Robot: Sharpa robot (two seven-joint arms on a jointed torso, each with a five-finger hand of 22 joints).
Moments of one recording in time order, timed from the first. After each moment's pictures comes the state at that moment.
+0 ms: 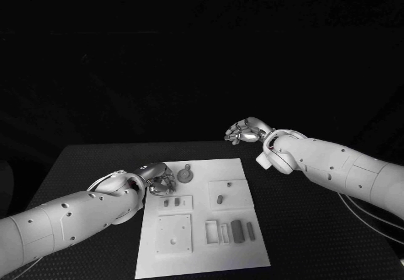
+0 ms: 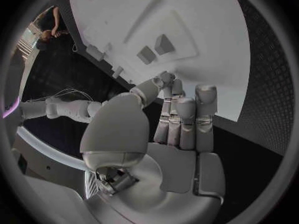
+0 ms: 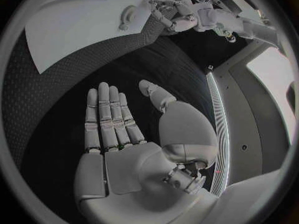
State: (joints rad) left arm 1.18 -0.61 -0.15 1.18 -1.32 -0.30 -0.01; left_hand 1.22 -0.09 0.64 -0.26 0.06 1.04 0.11 0.32 0.49 1.29 0.04 0.09 0.28 1.27 -0.07 1.38 0.48 0.02 1.26 -0.16 0.81 1.31; right arm 1.27 -0.60 -0.04 0.97 -0.77 -0.25 0.19; right_hand 0.97 -0.08 0.51 -0.24 0.37 0.79 0.20 0.25 0.55 0.84 0.14 0.66 0.24 0.88 0.10 0.60 0.57 0.24 0.64 0.22 0.51 1.16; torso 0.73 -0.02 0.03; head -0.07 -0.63
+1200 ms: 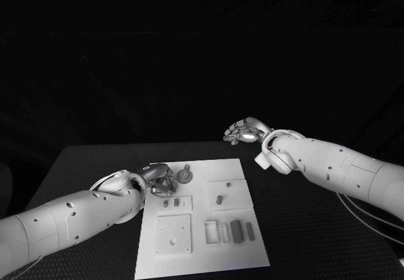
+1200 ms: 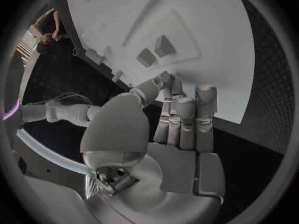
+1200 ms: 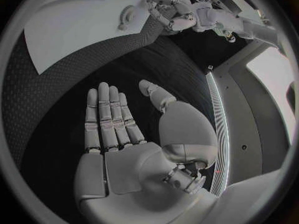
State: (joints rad) left arm 1.18 -0.58 -0.17 1.15 -1.34 -0.28 -0.01; left_hand 1.22 -0.08 0.64 -0.27 0.06 1.04 0.11 0.33 0.49 1.30 0.04 0.09 0.28 1.27 -0.07 1.38 0.47 0.02 1.26 -0.16 0.80 1.31; right arm 1.27 -0.59 -0.04 0.97 -0.77 -0.25 0.19; right_hand 0.97 -0.08 0.51 -0.24 0.37 0.79 0.20 0.25 0.55 0.84 0.15 0.66 0.24 0.88 0.10 0.59 0.57 0.24 0.64 0.22 0.51 1.16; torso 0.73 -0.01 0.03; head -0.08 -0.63
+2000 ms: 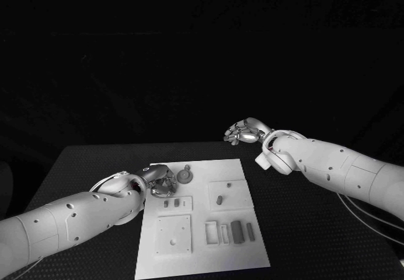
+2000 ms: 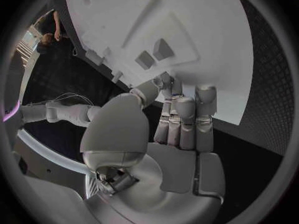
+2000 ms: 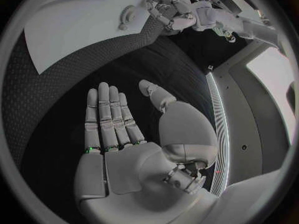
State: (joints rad) left arm 1.18 -0.59 -0.17 1.14 -1.33 -0.29 0.00; left_hand 1.21 -0.10 0.64 -0.28 0.06 0.99 0.14 0.30 0.48 1.25 0.06 0.07 0.27 1.26 -0.06 1.38 0.48 0.02 1.25 -0.16 0.80 1.31; right arm 1.27 -0.59 -0.04 0.97 -0.77 -0.25 0.19; right_hand 0.97 -0.08 0.51 -0.24 0.37 0.79 0.20 0.25 0.55 0.84 0.15 0.67 0.23 0.88 0.10 0.59 0.57 0.24 0.64 0.22 0.51 1.16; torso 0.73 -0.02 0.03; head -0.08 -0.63
